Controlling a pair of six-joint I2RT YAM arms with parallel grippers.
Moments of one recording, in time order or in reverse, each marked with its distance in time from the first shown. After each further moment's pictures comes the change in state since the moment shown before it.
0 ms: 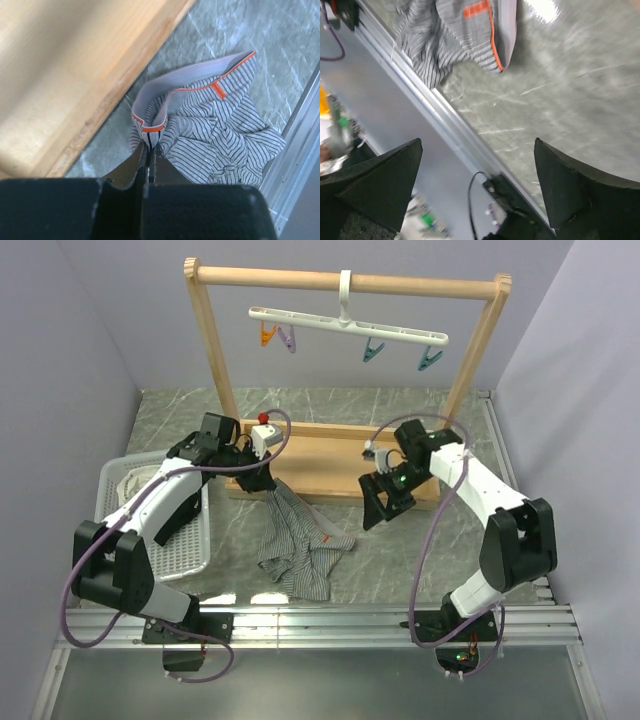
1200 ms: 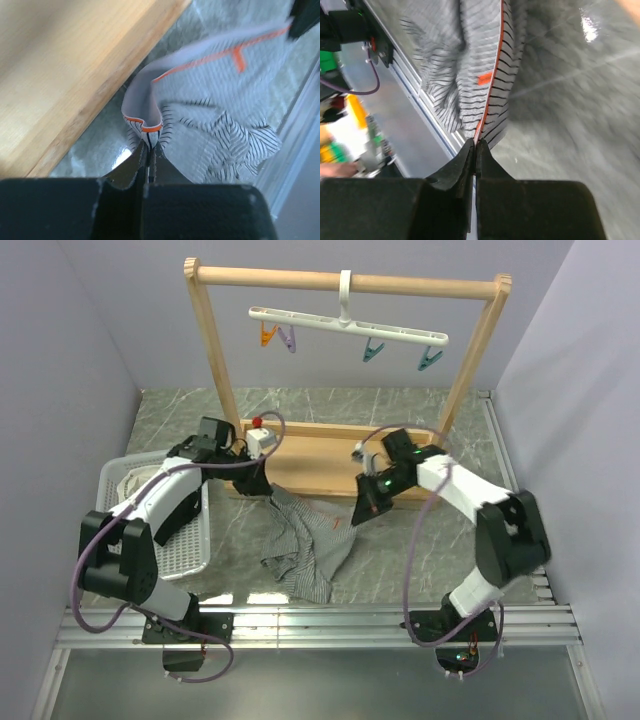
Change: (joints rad) left arm 0.027 0.071 -0.050 0.033 0.030 -0.027; right arm 0.096 0.114 -0.178 0.423 -0.146 0.272
